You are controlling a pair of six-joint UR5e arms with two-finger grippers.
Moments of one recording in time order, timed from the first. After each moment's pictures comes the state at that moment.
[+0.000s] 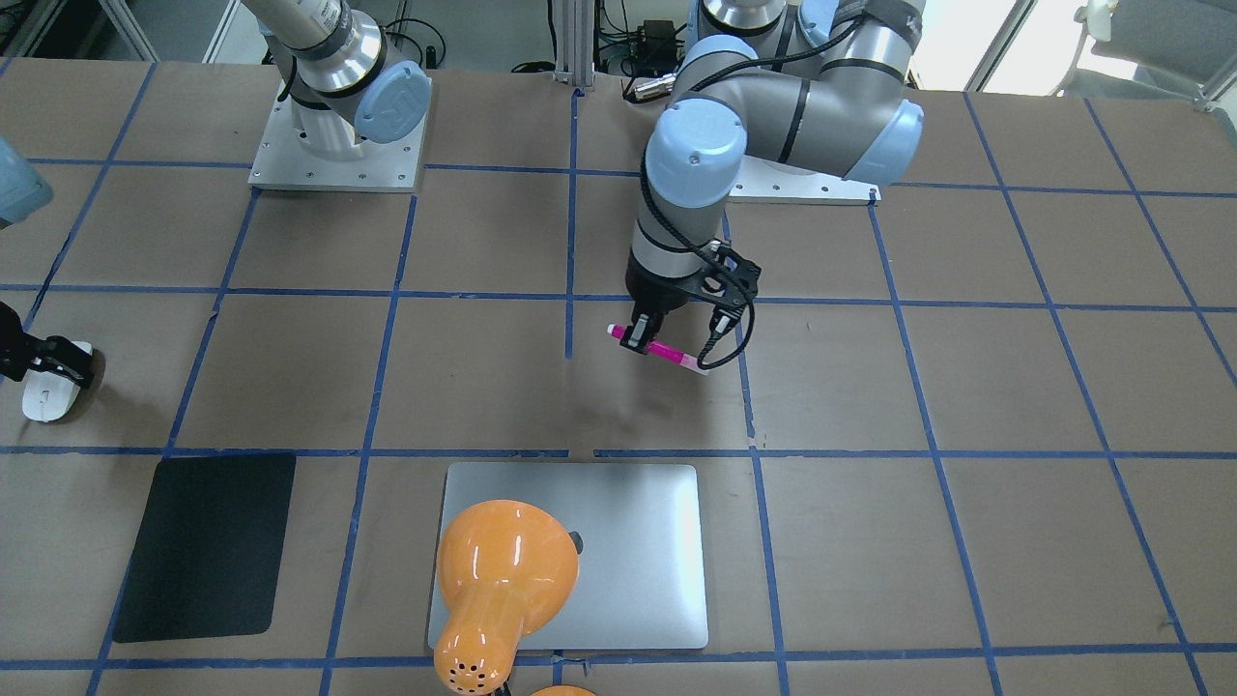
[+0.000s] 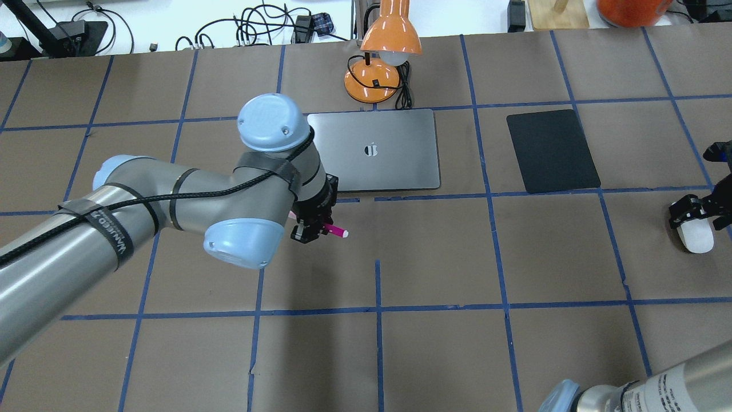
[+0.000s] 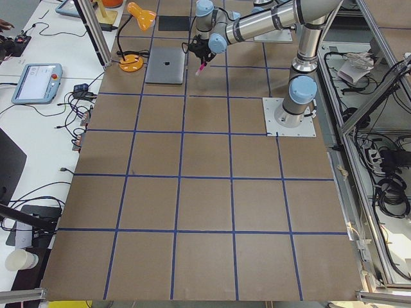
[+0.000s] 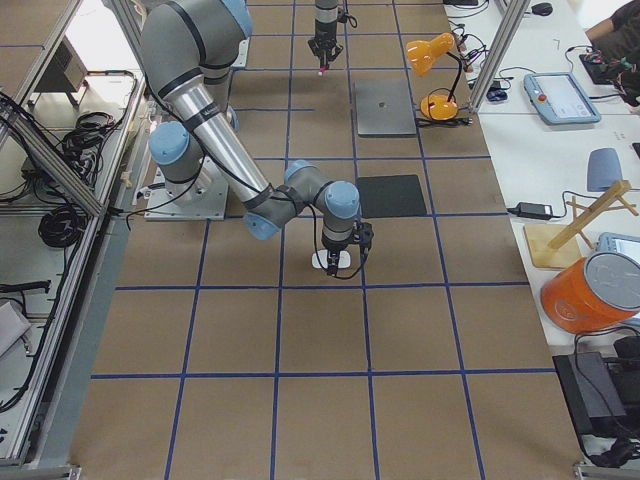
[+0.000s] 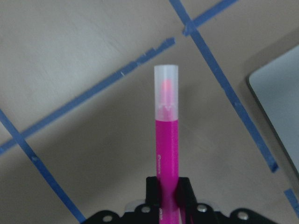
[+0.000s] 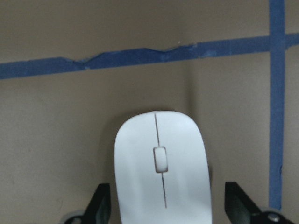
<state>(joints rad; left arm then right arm) -1.89 -1.79 -1.92 -1.00 1.53 -1.50 0.81 -1.19 1.99 -2.35 -1.61 -0.67</state>
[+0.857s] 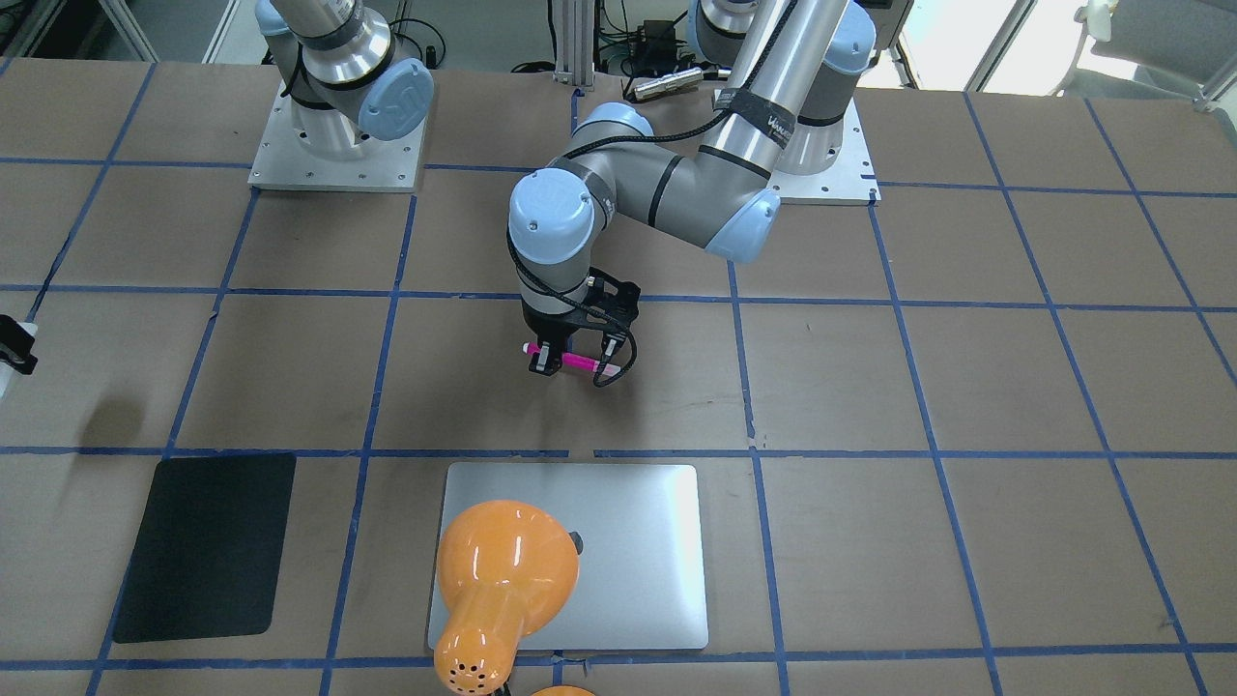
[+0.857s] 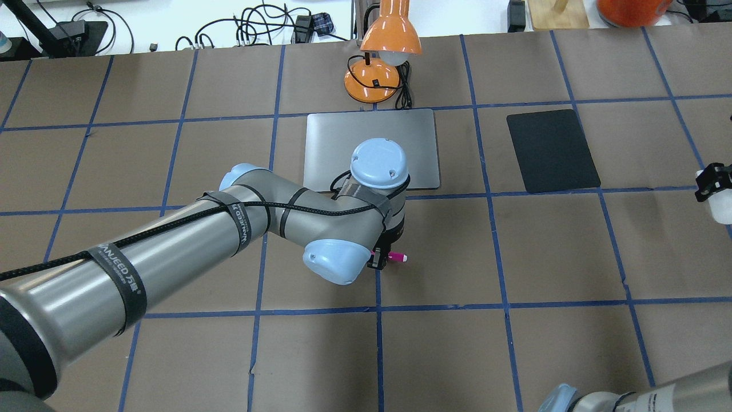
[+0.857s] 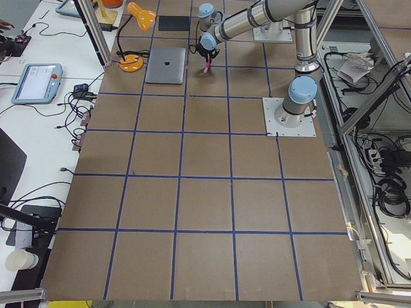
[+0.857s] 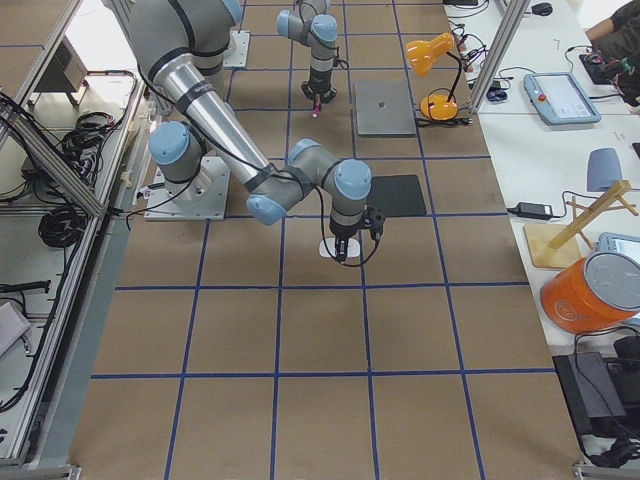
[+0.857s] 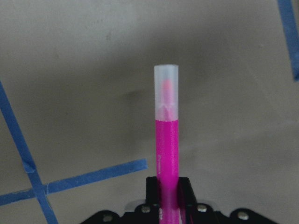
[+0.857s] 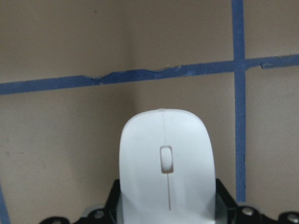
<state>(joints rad) -2.07 -2.01 -1.85 -0.92 1.53 -1.78 0.88 -1.31 1.81 -2.08 -1.61 -0.64</state>
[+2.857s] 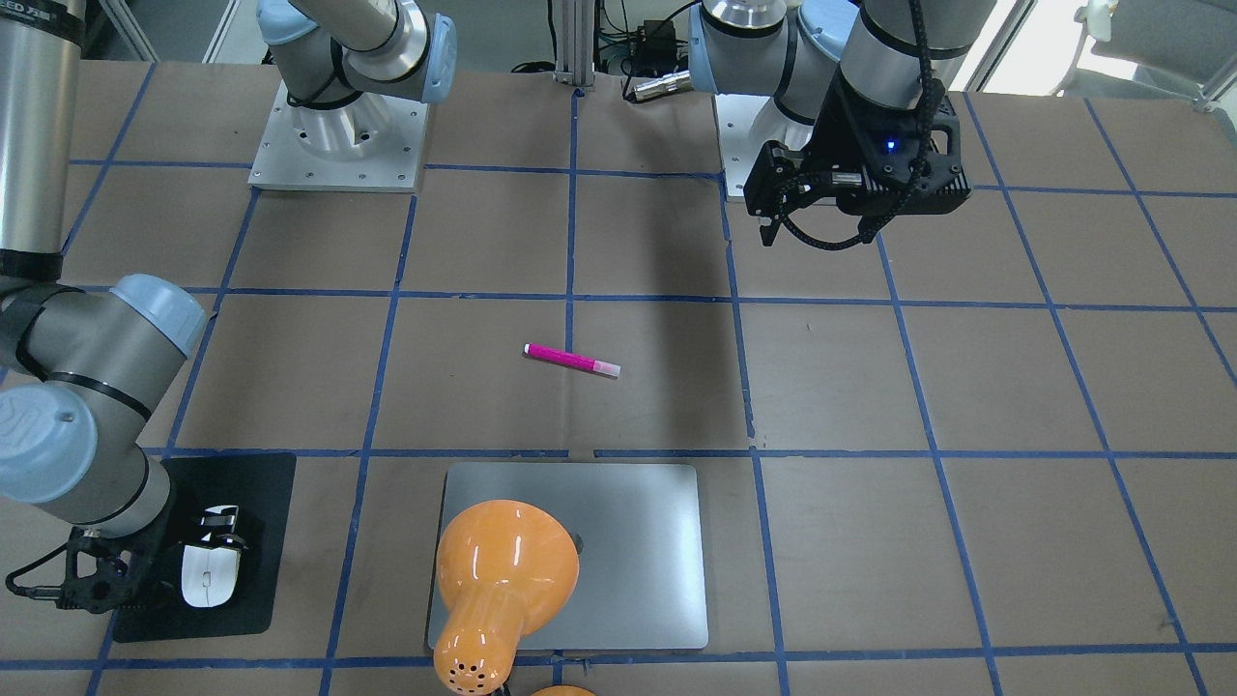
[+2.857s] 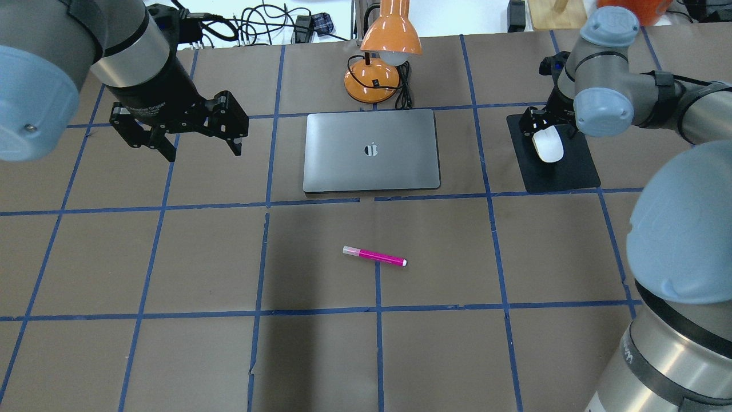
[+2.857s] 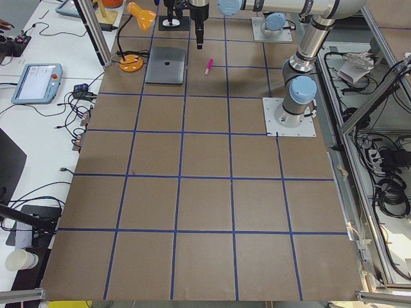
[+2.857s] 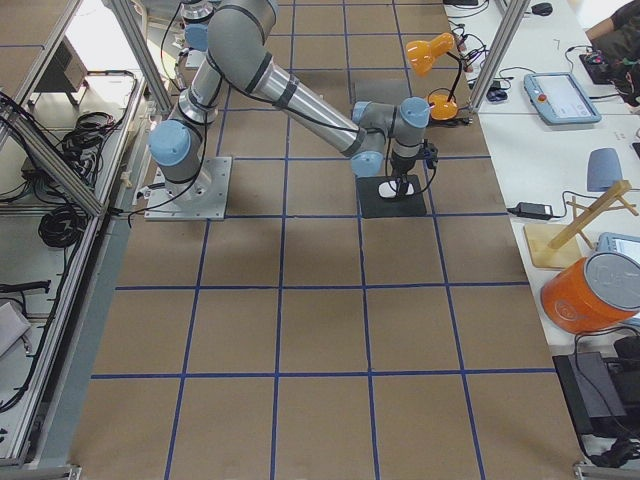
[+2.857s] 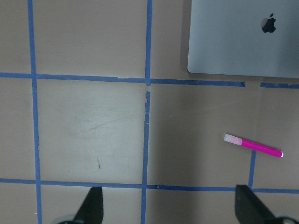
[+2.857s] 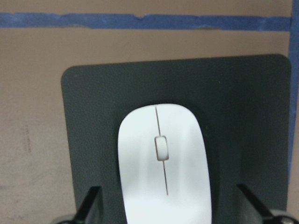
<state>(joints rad) -1.61 -1.54 -1.60 -1.58 1.57 -0.09 1.36 -0.99 1.58 -2.21 -1.60 -0.22</state>
